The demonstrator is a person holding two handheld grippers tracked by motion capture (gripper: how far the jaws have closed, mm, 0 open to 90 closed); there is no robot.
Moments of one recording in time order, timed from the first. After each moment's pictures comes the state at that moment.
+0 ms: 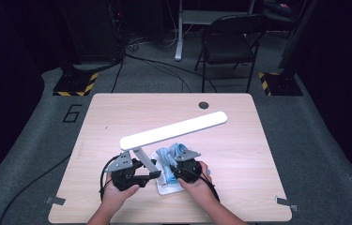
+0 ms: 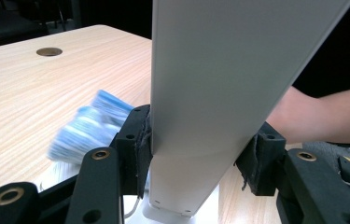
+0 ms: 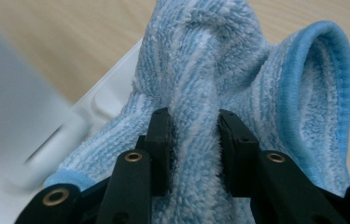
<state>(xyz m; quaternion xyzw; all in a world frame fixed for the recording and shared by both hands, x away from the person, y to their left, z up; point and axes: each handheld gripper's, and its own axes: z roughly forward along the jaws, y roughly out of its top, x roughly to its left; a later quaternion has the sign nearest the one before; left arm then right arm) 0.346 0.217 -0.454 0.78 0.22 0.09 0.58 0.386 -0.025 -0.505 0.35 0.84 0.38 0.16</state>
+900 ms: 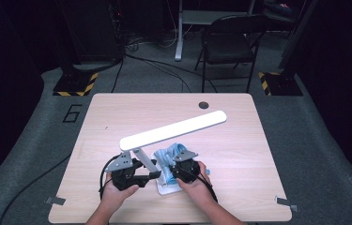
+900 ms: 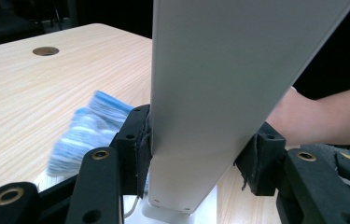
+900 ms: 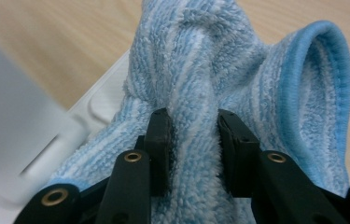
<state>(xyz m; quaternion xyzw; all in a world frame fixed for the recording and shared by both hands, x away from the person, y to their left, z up) 0.346 0.217 -0.453 0.78 0.22 0.08 0.58 0.388 -0.019 -0.505 0.34 0.84 0.37 0.17</state>
